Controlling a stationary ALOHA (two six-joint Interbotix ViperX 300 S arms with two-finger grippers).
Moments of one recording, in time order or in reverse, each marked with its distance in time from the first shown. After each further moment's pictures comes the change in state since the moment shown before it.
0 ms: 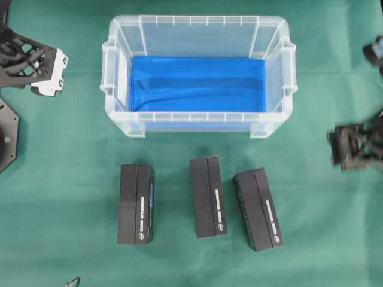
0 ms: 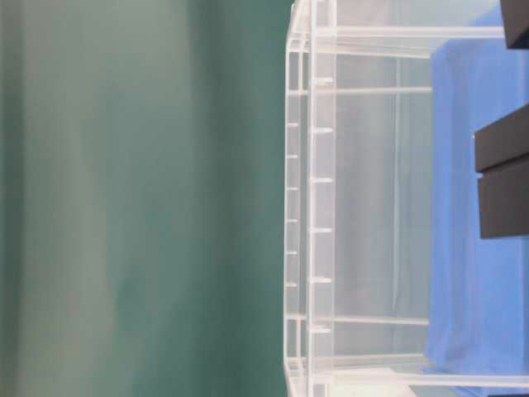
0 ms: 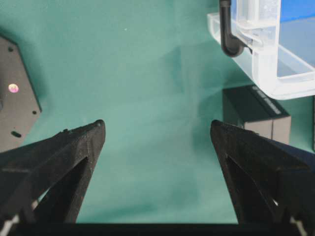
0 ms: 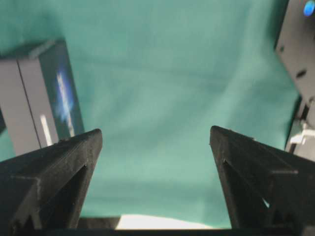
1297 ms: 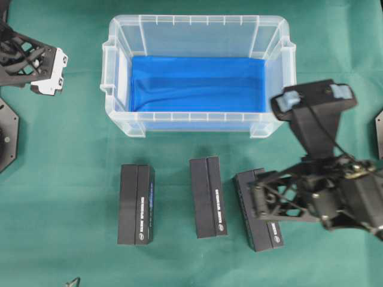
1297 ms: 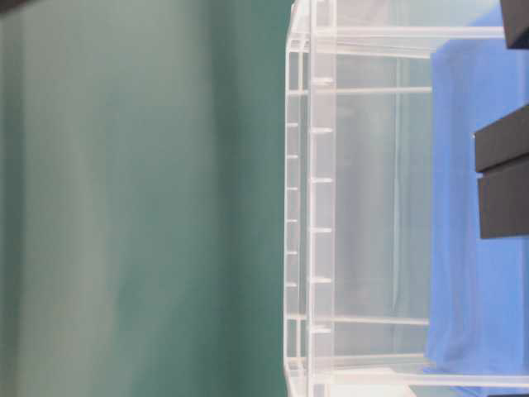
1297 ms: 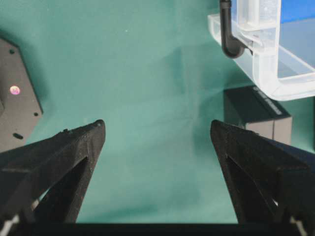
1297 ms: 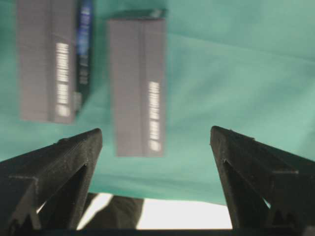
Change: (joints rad) left arm 0.005 0.000 -0.002 0.000 0.000 0.012; right arm 0.120 0.353 -0.316 -0.017 -0.049 0.074
